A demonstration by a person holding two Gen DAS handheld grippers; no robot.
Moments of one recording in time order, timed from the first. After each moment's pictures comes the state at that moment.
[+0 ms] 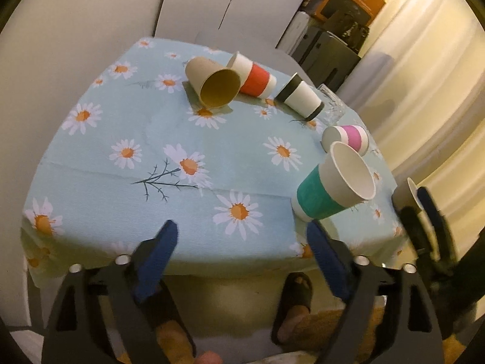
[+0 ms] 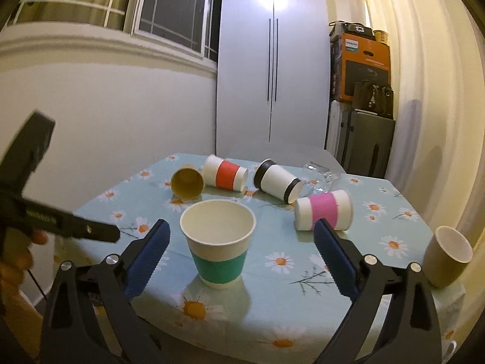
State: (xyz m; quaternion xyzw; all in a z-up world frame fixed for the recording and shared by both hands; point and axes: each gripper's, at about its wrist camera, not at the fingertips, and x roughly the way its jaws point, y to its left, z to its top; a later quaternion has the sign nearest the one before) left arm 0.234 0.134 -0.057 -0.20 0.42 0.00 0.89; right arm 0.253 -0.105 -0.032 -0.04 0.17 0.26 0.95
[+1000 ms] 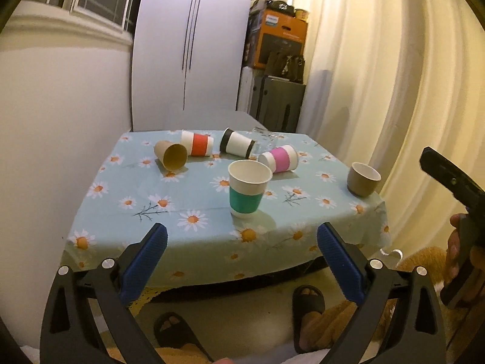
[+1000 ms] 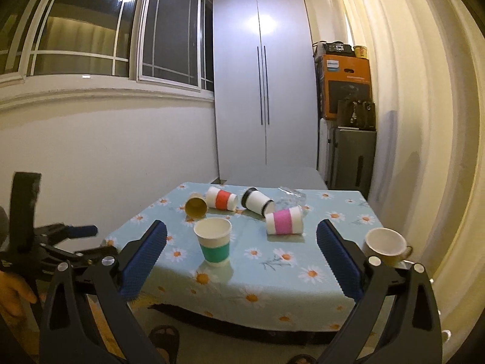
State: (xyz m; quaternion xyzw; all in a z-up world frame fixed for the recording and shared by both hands) left arm 0.092 0.023 0.015 -0.05 0.27 -0.02 0.96; right arm 0.133 -0.231 0.053 0.00 0.14 0.27 0.95
